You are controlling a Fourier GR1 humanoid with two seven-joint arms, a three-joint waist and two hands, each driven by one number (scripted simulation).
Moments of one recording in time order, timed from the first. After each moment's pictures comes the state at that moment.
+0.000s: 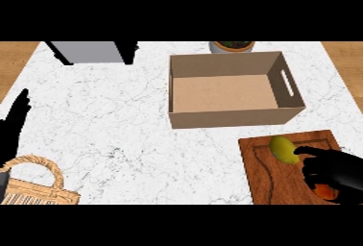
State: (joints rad) left arm -0.12 0.72 -0.22 -1.32 0.25 0.39 -0.01; right arm -0.10 -0.80 0.38 -1.25 0.75 -0.24 -1.09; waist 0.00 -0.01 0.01
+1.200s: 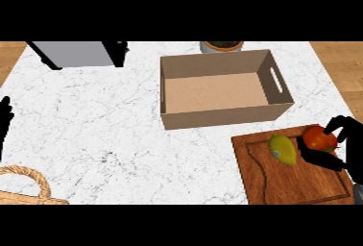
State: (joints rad) left arm -0.04 0.79 -0.21 -1.35 0.34 0.43 -0.05; right arm 0.02 -0.51 0.09 -1.61 0.86 -0.42 0.31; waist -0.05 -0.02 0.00
